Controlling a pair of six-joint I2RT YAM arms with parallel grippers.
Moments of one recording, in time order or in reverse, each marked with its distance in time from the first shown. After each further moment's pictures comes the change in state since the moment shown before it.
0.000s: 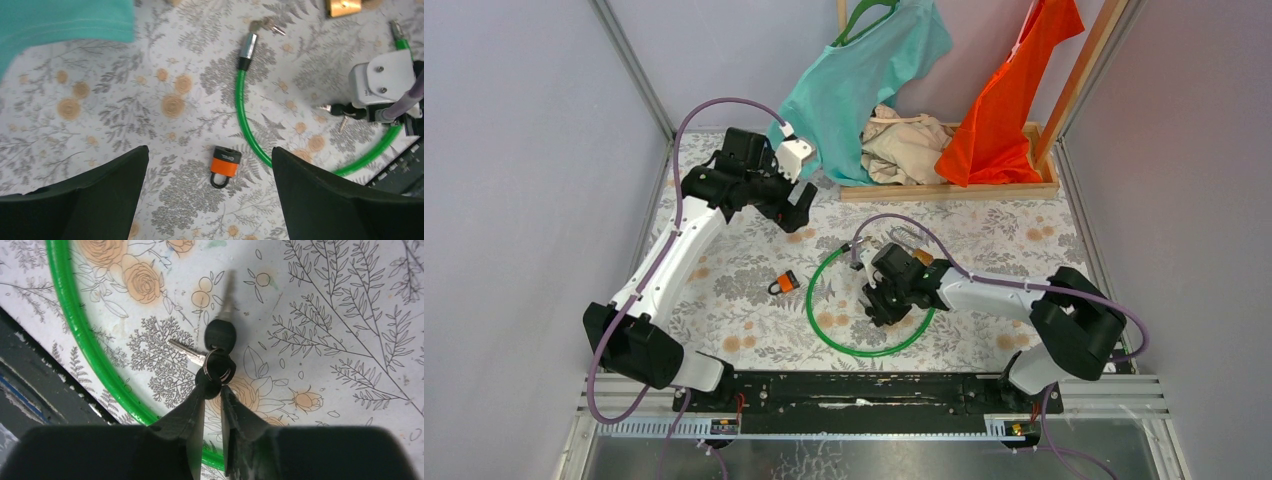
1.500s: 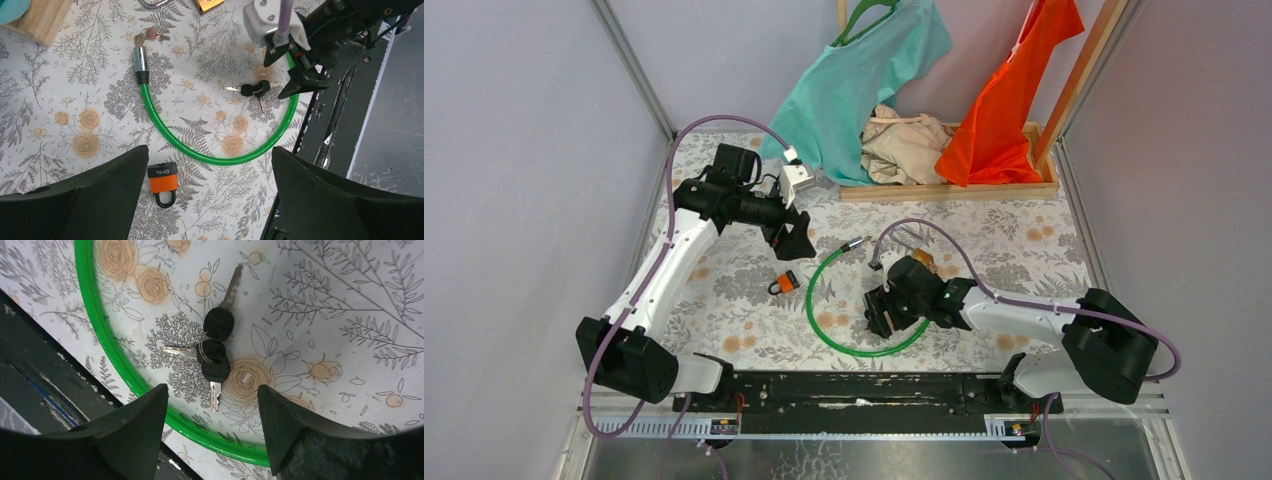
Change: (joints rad) left arm 0.039 -0.079 -0.121 -0.089 0.493 0.201; right arm 0.029 -0.193 -0.187 0.153 0.053 0.232
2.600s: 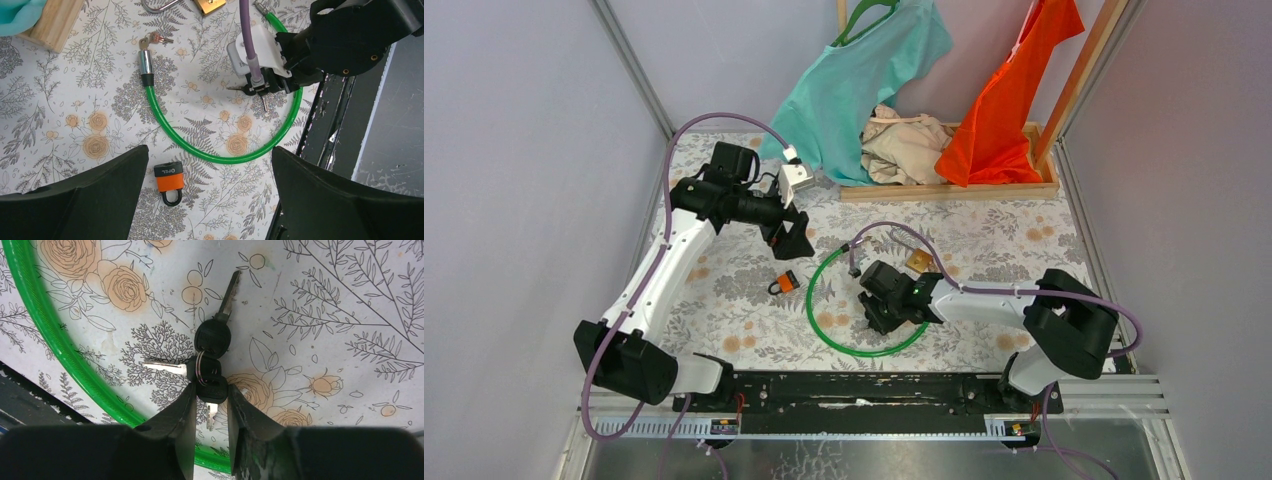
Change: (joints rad) left arm 0.001 -0.005 0.027 -0.025 -0.003 0.035; right arm 0.087 0.196 0.159 -0.132 0.145 -0.031
